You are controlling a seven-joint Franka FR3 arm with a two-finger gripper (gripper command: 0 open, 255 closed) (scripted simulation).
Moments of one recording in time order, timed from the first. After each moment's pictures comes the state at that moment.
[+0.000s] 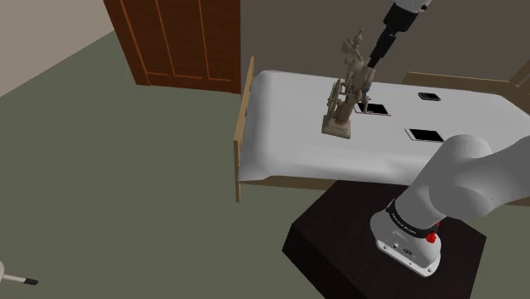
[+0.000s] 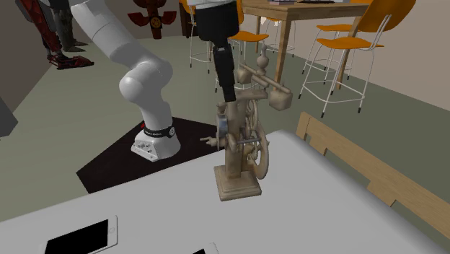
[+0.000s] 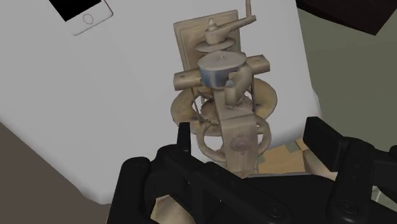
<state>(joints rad) 0.15 -0.64 -0.52 -2.24 -0.18 1.79 -0.65</state>
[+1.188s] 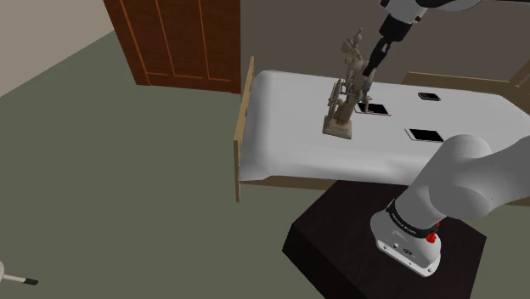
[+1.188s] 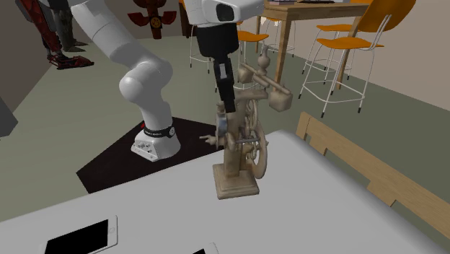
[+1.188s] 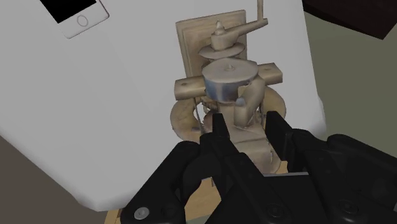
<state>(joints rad) 0.15 -0.64 -0.54 -2.31 -0.19 1.85 -0.66</state>
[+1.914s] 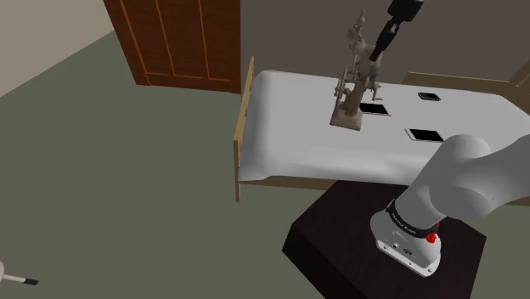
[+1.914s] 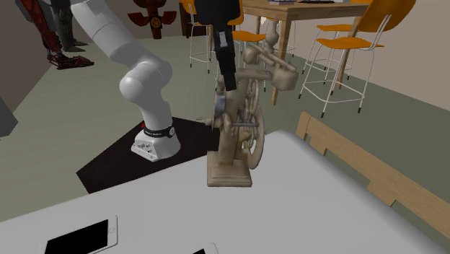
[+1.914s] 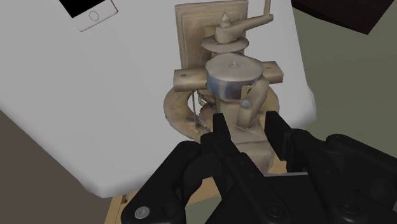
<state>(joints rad) 0.16 -0.62 -0.52 -2.16 -0.17 1.72 -0.66</state>
